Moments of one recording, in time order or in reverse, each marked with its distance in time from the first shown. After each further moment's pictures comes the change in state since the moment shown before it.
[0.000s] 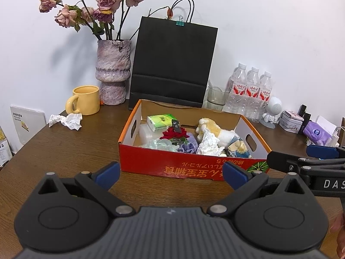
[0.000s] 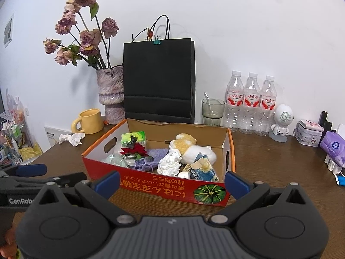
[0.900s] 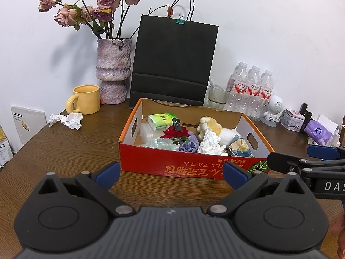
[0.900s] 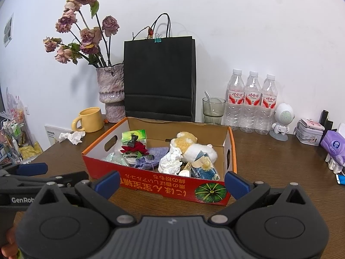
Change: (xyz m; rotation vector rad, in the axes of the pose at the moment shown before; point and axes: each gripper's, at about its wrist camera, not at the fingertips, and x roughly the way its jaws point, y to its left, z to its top) left arm 0.002 -0.001 0.000 0.001 0.006 0.003; right arm 0.002 0.002 0.000 -0.001 0.006 -0.003
